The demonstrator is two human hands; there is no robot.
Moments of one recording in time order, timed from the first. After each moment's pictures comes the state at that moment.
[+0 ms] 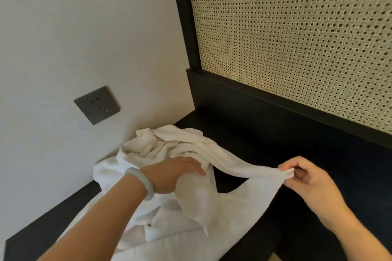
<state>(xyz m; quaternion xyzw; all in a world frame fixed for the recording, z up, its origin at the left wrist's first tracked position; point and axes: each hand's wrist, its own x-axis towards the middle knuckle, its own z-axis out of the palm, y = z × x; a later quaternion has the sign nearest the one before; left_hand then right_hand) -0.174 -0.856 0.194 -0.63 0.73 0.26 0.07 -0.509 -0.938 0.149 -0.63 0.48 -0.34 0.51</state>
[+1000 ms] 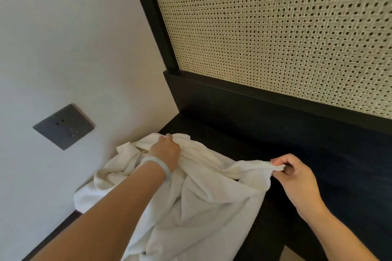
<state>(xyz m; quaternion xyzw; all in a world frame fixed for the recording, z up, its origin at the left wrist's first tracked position) -0.165 -0.955 0.168 -0.72 0.62 -0.03 0.30 -0.480 -0.958 0.085 -0.52 0.58 -0.42 0.47</state>
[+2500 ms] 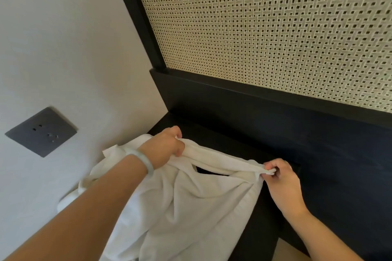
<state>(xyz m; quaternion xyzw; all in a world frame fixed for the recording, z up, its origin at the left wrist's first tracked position) -0.175 -0.980 0.188 -0.59 0.77 0.03 0.24 -0.468 -0.948 0.052 -0.53 0.61 -0.42 0.41</state>
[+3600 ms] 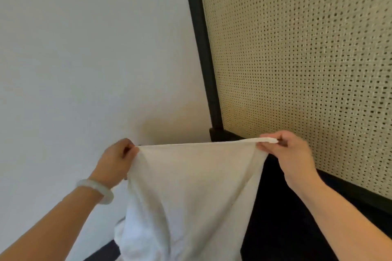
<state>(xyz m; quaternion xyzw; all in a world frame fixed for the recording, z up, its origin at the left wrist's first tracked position) -0.052 -0.829 0.345 -0.80 0.50 -0.10 -0.31 -0.383 -1.031 0.284 -0.57 0.34 -0.54 0.52</state>
